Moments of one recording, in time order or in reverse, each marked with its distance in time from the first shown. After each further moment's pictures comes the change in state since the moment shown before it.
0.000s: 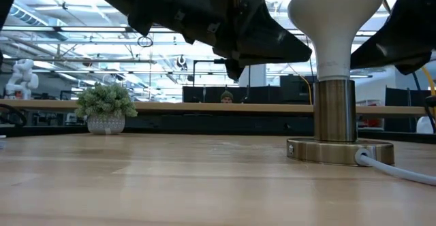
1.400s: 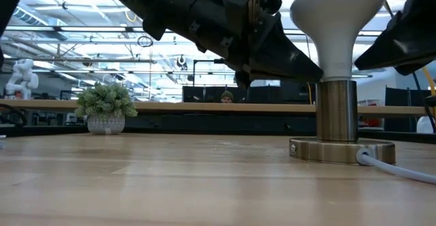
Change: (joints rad) left arm 0.024 0.072 0.099 -0.115 0.028 0.023; right arm 0.003 0.019 0.000 0.099 -0.133 -0.126
